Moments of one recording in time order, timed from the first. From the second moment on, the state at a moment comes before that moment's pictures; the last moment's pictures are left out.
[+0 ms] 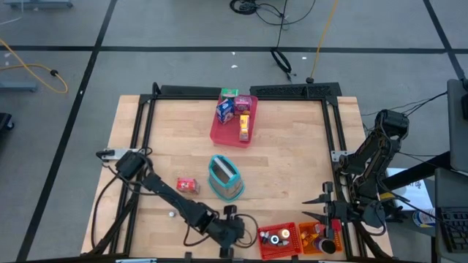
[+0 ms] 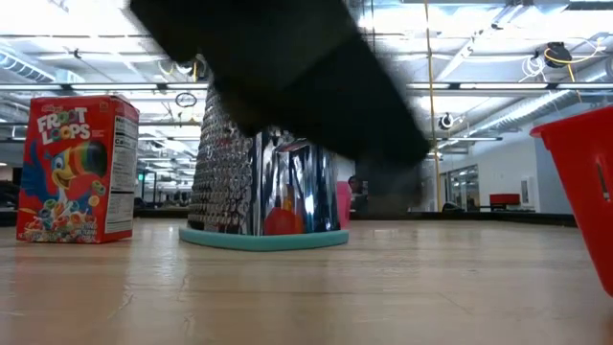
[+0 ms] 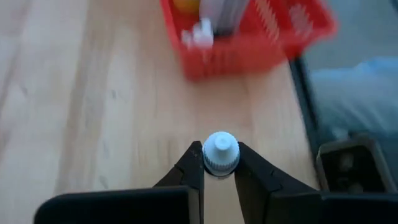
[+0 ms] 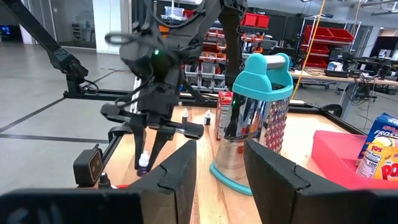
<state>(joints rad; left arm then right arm) -0.59 2.13 1.45 -0.12 -0.21 -0.47 1.28 1.26 0.42 0.73 1.33 0.07</state>
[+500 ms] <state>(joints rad) -0.55 2.12 1.66 -0.14 -0.19 -0.33 1.28 1.26 0.42 0.73 1.33 0.07</state>
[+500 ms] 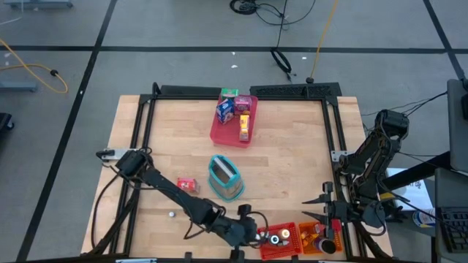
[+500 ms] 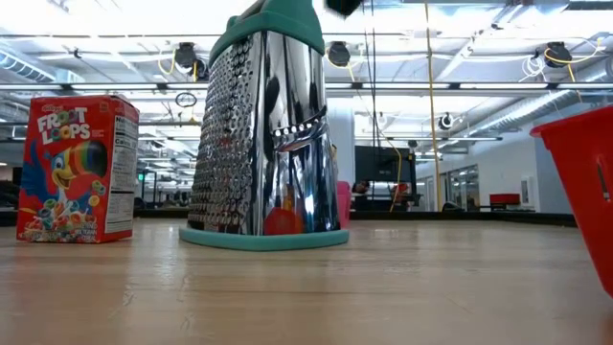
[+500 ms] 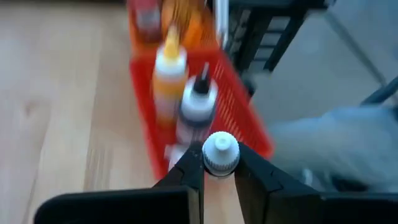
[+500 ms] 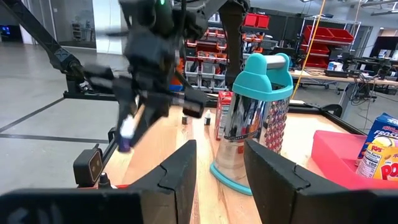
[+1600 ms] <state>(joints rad) -0.51 2.22 1.67 0.05 -0.13 -0.33 1.28 1.26 0.42 0.72 1.33 0.07</state>
